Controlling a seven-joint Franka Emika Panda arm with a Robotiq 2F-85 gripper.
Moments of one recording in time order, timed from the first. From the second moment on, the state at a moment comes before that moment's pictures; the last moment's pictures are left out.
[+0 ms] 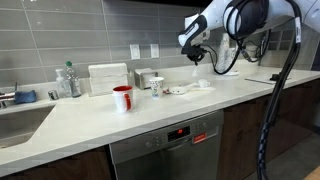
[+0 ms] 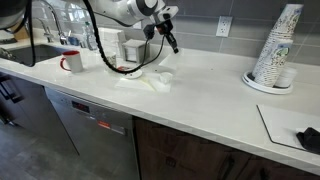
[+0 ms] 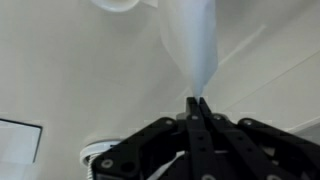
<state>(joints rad) -0.02 0.89 -0.34 -0.93 -0.10 2.23 0.83</state>
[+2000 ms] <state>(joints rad) -0.16 1.15 -0.49 -0.57 -0.05 1.71 1.47</state>
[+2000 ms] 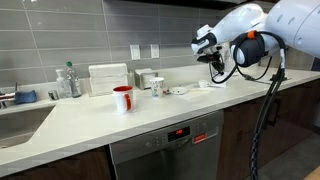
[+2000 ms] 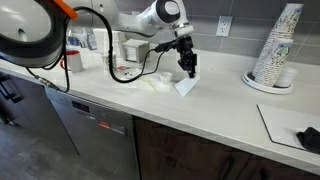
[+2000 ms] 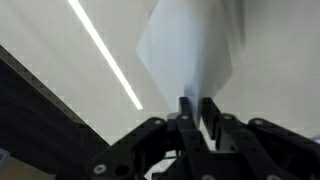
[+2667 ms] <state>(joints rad) -0.20 1.14 -0.33 -0.43 -0.05 1.71 1.35</state>
